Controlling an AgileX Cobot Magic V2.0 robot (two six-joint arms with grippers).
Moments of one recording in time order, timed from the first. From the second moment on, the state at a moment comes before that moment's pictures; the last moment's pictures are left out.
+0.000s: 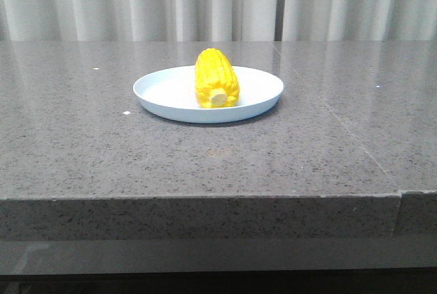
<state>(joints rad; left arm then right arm) -0.12 0.00 -0.25 0.07 0.33 -0.11 0.26 0.31 -0.35 0.12 0.21 -0.05</state>
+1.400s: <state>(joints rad) 0.05 0.00 0.01 -0.02 0.14 -0.11 0.26 0.31 -0.35 0.12 0.21 -0.05</state>
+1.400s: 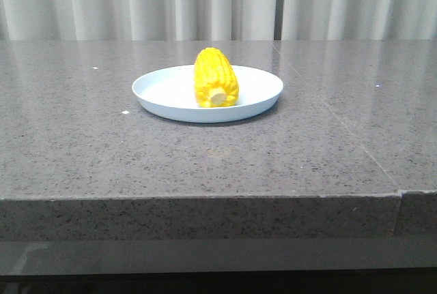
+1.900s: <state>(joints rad) 0.05 0.00 0.01 -0.02 0.14 -0.11 0.24 0.25 -0.24 0.12 0.18 -0.05</state>
